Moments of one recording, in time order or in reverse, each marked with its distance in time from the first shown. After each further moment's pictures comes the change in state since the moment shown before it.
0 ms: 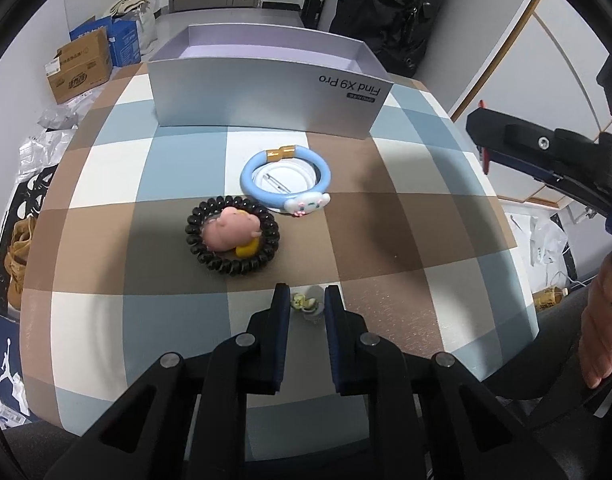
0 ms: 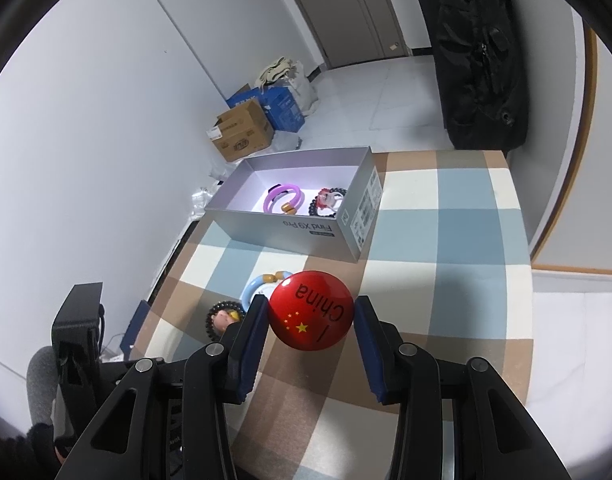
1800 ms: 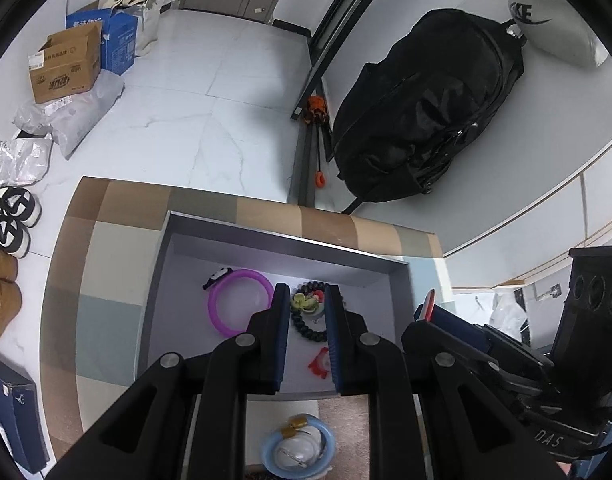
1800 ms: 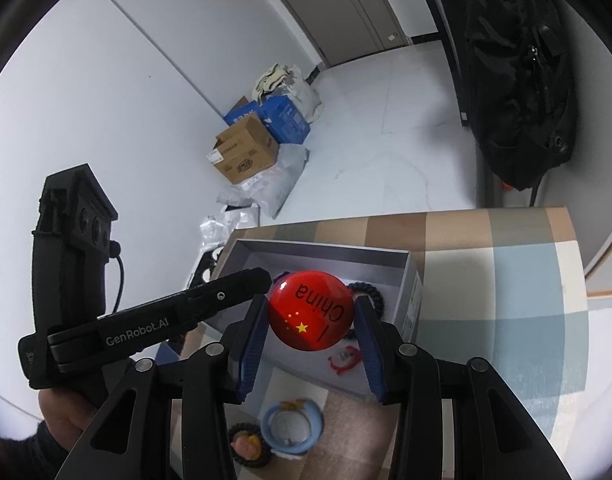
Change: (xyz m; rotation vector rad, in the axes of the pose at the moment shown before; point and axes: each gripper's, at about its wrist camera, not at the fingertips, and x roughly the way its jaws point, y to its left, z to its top) left arm 0.023 0.045 0.170 -0.169 -0.067 -0.150; right arm 0.075 -0.007 0.101 0.106 0.020 0.076
